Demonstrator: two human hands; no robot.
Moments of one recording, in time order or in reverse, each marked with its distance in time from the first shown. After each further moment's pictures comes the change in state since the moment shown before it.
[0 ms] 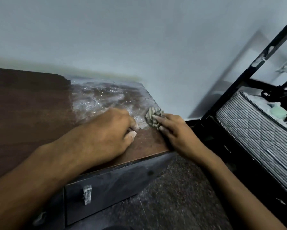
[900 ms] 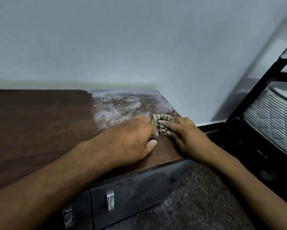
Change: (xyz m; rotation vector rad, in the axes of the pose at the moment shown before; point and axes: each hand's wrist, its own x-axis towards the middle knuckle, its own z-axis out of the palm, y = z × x) left_hand 0.013 0.003 0.003 0.144 -0.132 0.052; right_hand 0.015 -0.004 0.016 -0.109 0.029 -0.114
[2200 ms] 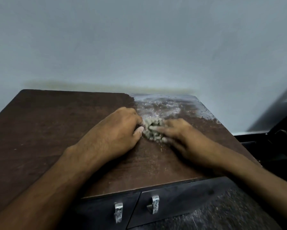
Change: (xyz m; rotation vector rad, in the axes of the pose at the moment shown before) left_hand -0.073 -0.086 -0.039 0.093 0.211 -0.256; right_hand 0.058 -0.083 0.026 0.098 -0.109 -0.370
